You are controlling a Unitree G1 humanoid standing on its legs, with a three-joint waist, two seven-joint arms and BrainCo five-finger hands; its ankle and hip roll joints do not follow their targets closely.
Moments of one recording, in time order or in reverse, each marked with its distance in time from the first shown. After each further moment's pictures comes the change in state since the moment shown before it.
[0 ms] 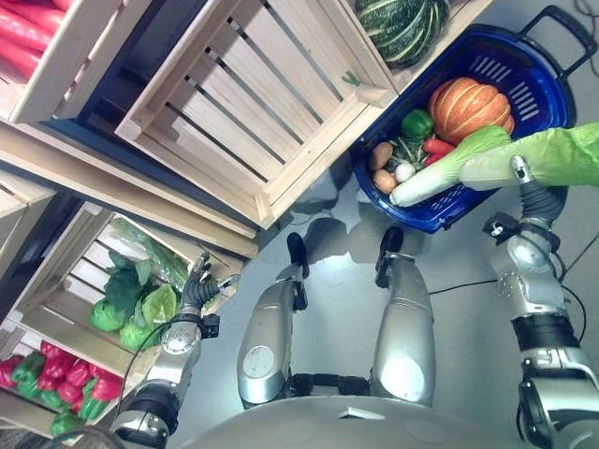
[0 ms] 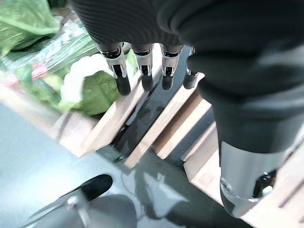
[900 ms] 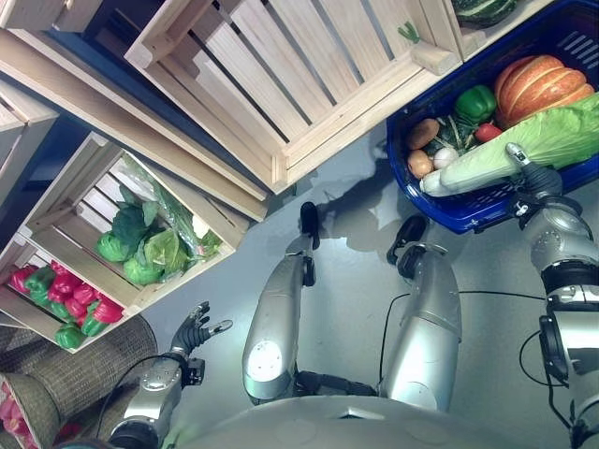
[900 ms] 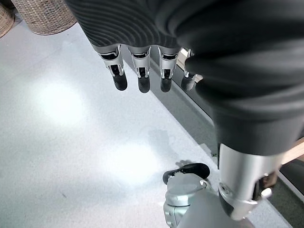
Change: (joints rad) left arm 0.139 0.083 -0.007 -0.017 -0.069 0.116 -0.174; right arm -0.335 -0.152 0.074 0.579 0.097 0.170 0.555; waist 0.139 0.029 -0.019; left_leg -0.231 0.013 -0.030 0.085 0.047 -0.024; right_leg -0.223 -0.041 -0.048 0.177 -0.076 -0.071
